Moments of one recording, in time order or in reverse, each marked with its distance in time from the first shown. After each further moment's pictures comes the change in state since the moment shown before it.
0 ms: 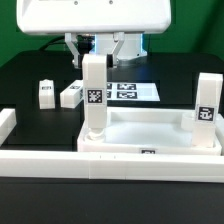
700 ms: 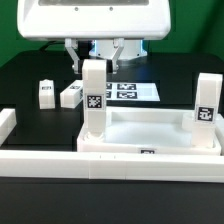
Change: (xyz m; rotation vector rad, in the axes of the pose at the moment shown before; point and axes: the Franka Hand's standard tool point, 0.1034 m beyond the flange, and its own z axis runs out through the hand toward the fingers) arm 0.003 -0.002 0.005 -0.013 0.034 -0.007
